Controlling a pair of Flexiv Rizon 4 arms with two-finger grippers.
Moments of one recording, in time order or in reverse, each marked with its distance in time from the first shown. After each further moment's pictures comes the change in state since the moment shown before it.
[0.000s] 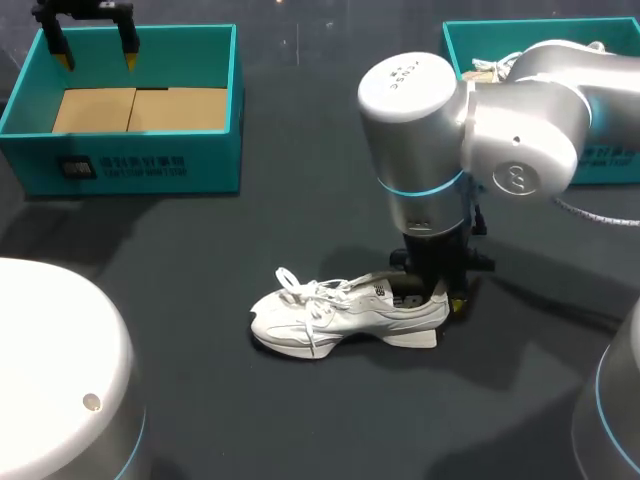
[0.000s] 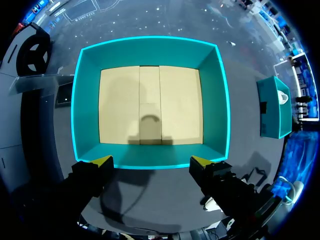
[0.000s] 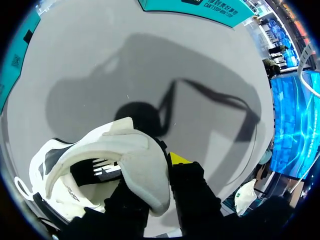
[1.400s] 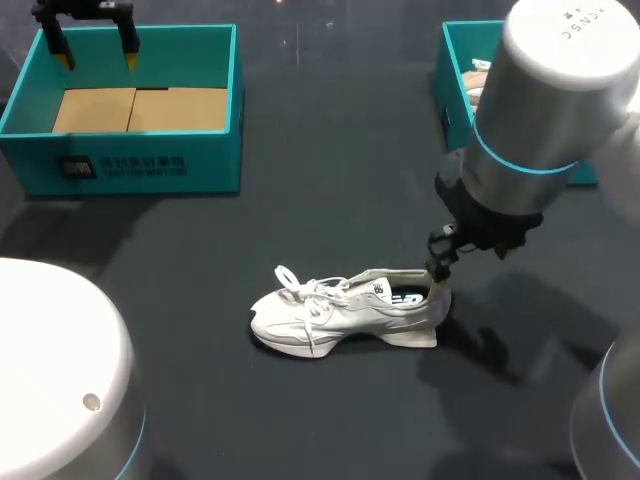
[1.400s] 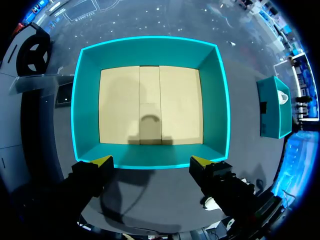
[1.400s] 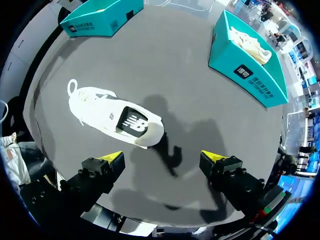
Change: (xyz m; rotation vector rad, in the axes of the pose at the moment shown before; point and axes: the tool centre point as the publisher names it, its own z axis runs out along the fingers) left arm 0.000 0.000 0.000 0.000 0.000 0.000; right arm -0.048 -0.005 -0.098 -0.258 0.249 -0.719
